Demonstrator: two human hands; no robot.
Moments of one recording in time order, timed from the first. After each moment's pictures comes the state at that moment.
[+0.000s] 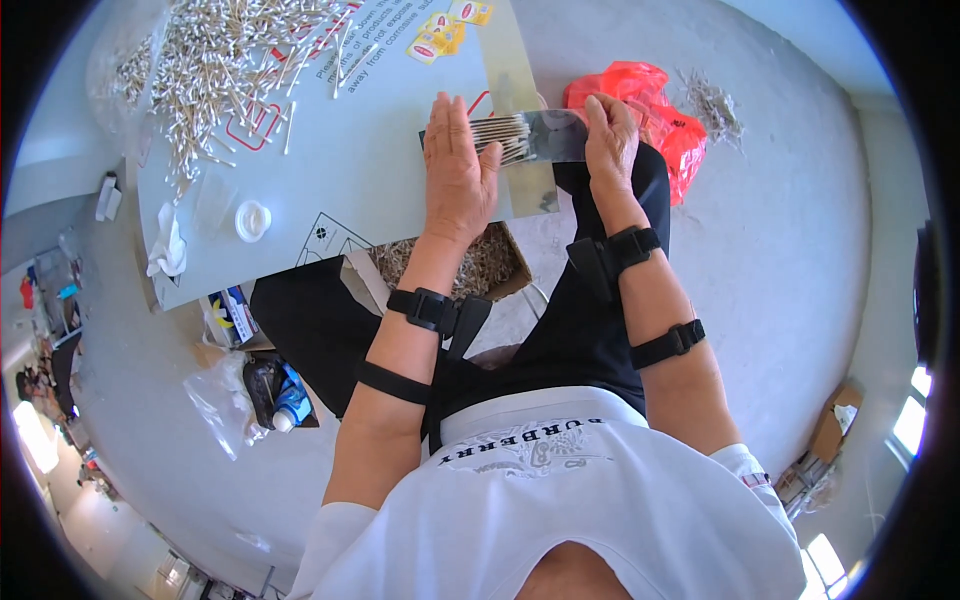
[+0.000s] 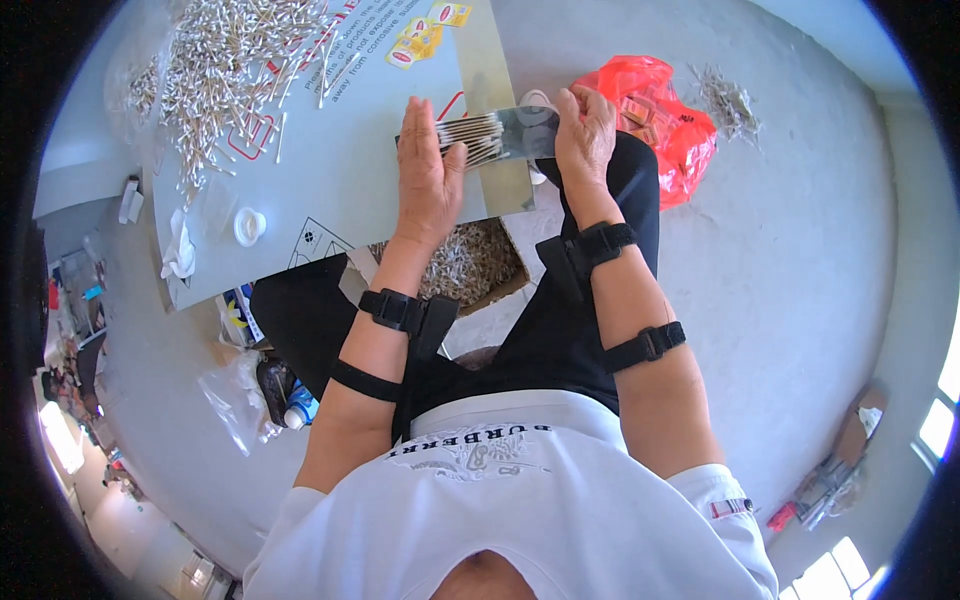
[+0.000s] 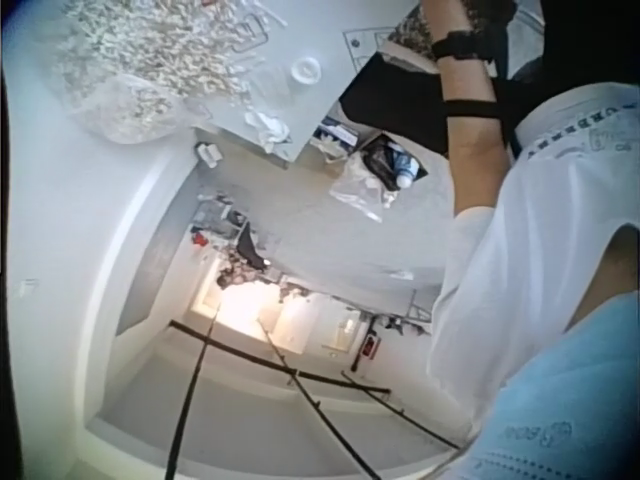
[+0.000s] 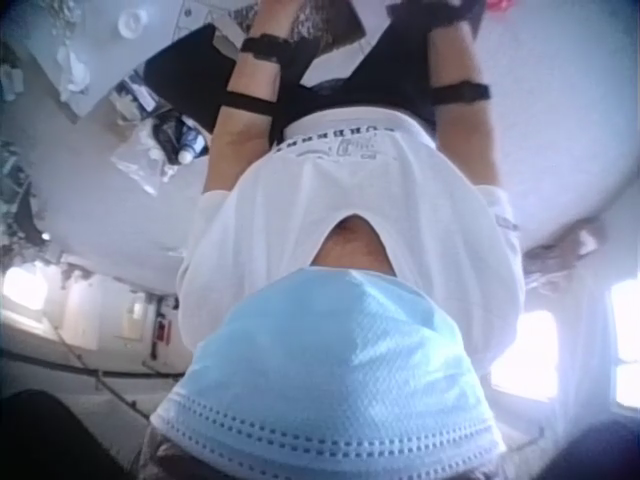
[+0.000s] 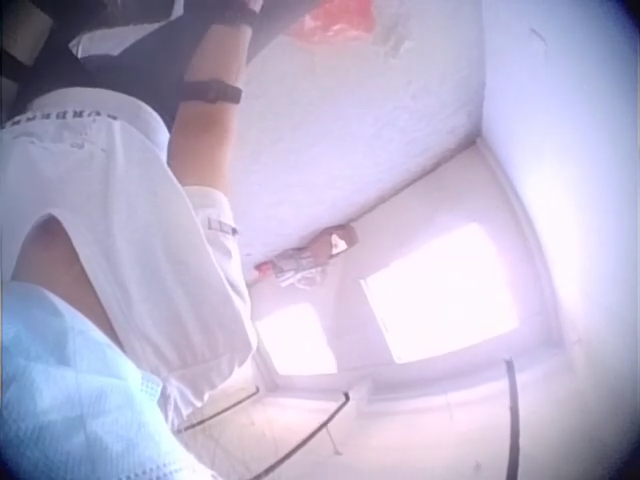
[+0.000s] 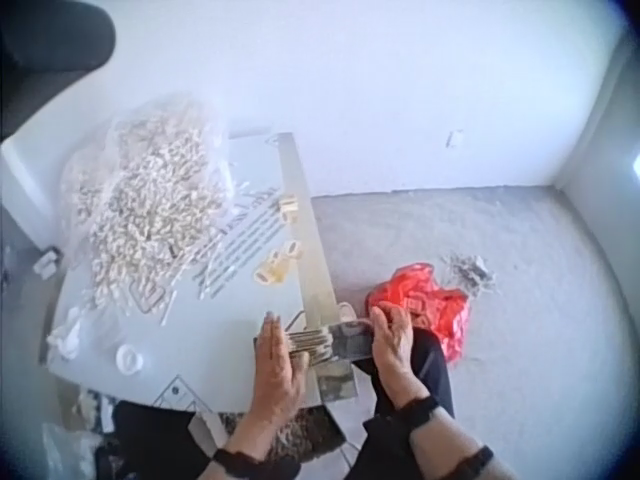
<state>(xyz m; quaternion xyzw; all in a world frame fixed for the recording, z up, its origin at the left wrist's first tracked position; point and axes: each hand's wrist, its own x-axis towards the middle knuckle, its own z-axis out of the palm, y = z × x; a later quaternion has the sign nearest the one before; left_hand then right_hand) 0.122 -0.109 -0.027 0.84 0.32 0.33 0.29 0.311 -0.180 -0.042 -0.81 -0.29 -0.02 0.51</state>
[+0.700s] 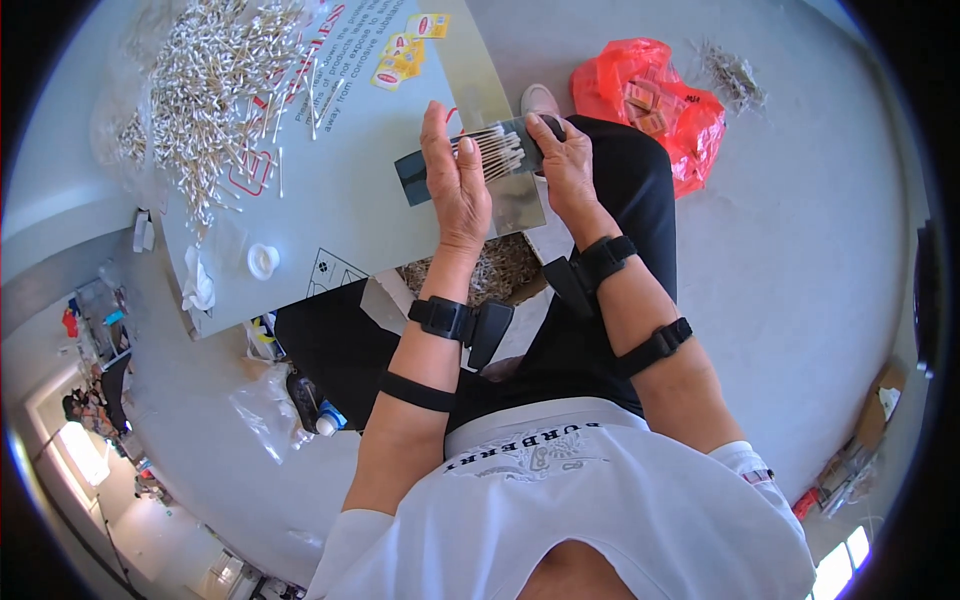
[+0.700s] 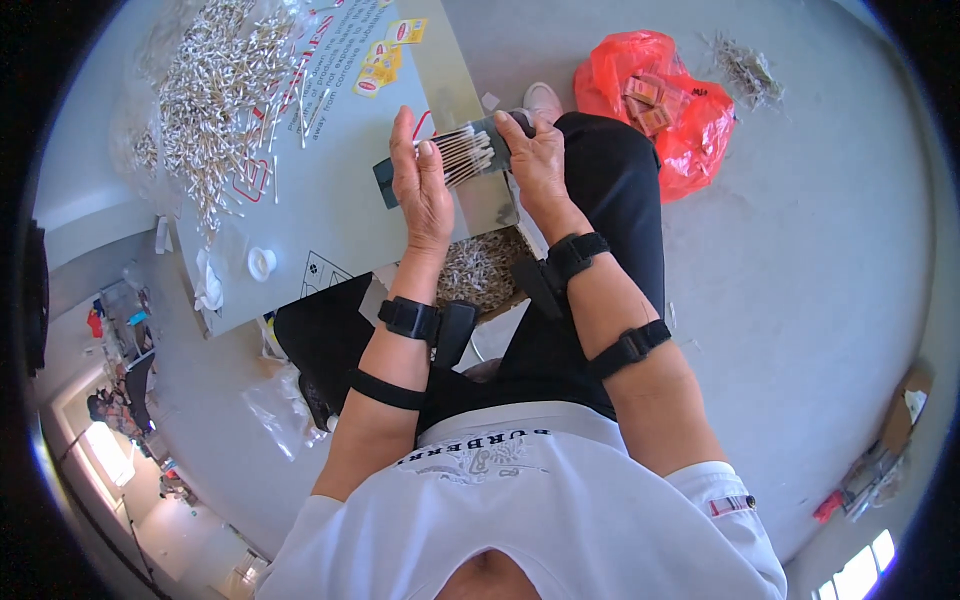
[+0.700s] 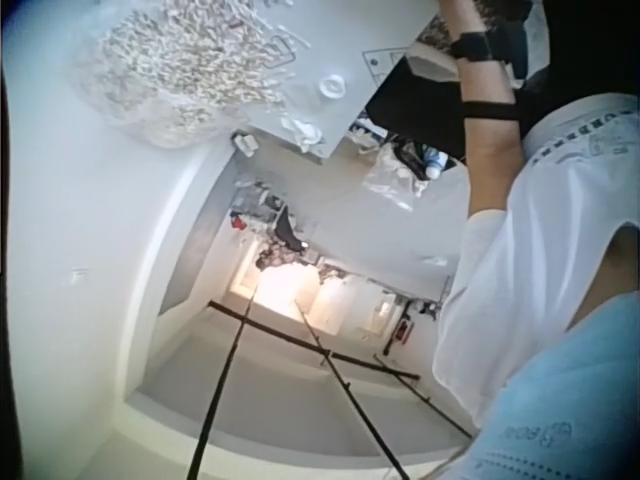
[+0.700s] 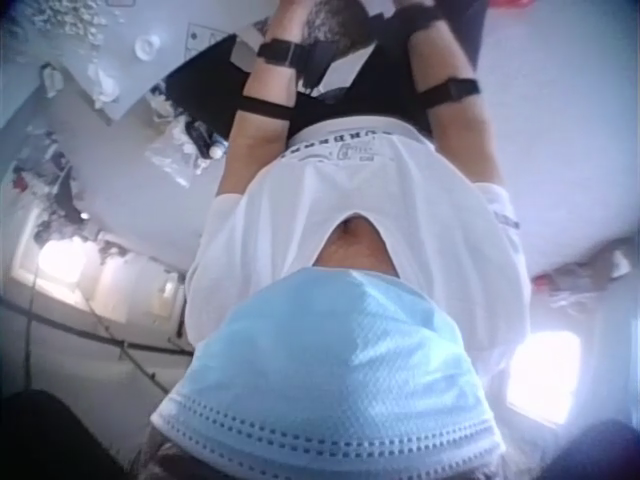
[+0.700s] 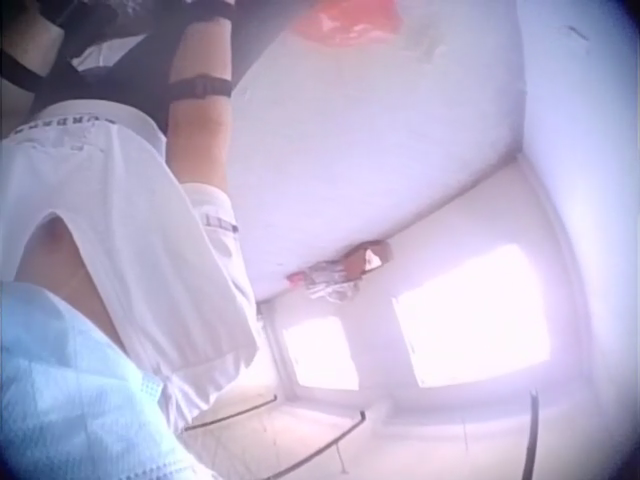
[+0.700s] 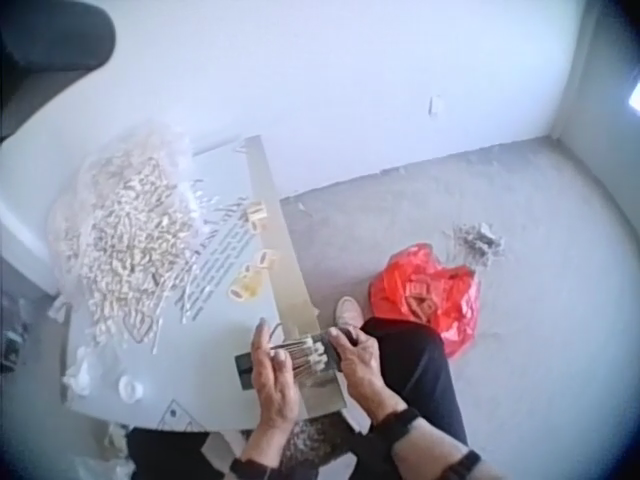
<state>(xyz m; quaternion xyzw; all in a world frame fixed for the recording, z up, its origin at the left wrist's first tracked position) 0.158 -0.119 -0.023 0.73 0.33 0.38 0.46 0.275 -0.180 -0.056 -0.58 -0.05 0.37 0.73</state>
